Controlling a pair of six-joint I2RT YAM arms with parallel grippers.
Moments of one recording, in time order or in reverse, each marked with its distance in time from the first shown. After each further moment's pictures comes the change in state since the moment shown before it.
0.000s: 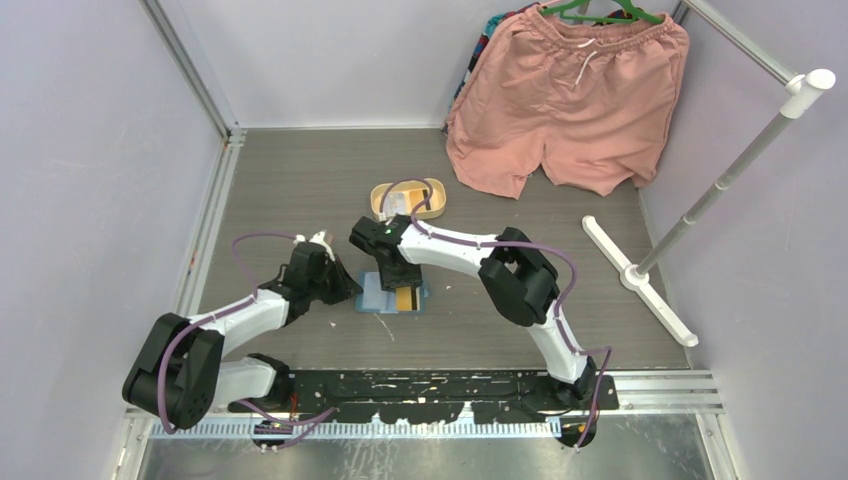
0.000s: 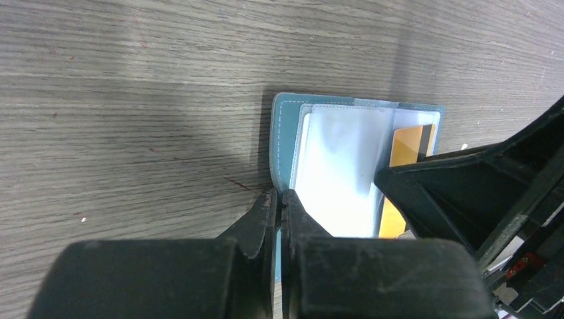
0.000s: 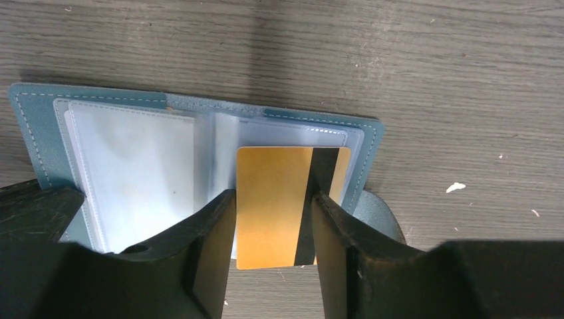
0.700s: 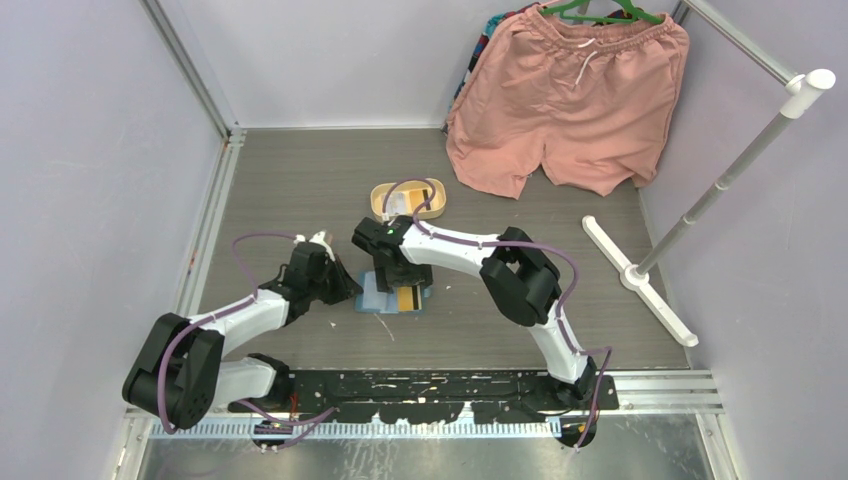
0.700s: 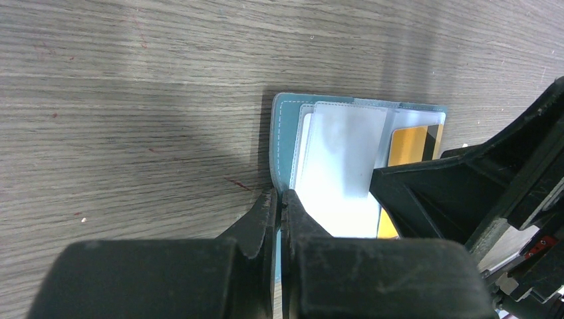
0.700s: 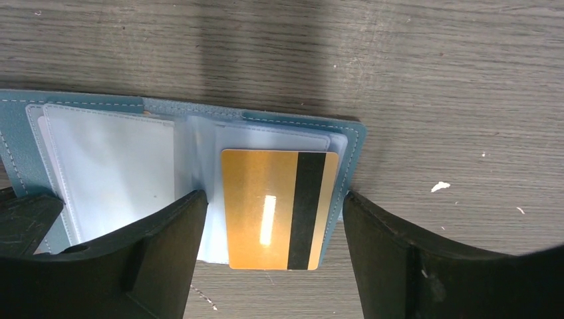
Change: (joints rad) left arm 0.000 0.000 0.000 0.000 0.000 0.003; right arm -0.002 -0.011 -0.024 0.000 0.023 0.003
